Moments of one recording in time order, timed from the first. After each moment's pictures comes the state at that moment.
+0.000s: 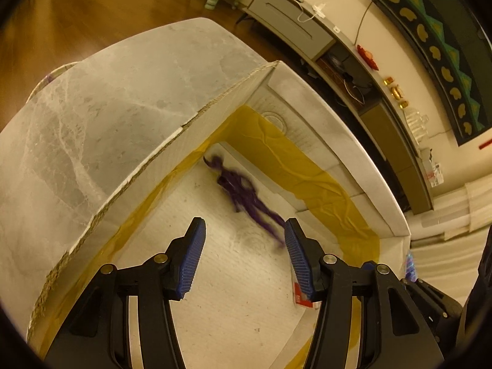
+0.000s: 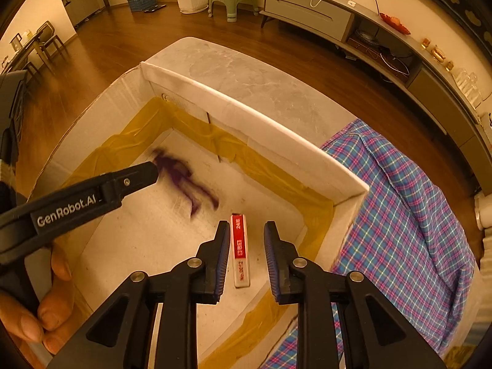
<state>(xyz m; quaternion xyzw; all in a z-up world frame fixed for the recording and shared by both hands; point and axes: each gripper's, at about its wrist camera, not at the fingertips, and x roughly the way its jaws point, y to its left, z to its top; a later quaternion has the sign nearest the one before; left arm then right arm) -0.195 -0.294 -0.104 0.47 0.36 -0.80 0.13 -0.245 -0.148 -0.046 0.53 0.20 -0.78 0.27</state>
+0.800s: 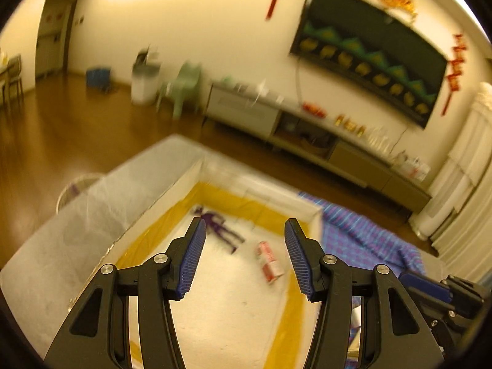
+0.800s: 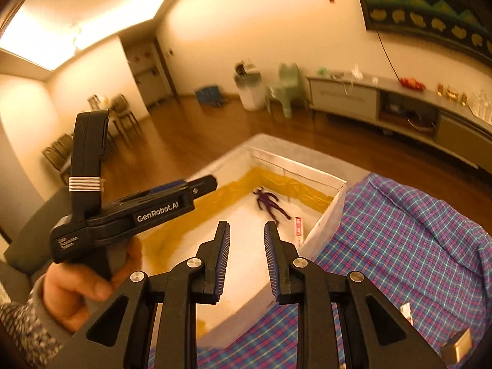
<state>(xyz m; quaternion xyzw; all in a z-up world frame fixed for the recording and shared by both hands) -0.066 -0.190 0.027 0.26 0.19 -0.94 0.14 -0.103 -0.013 0.060 0.34 0.04 -0.83 0.44</state>
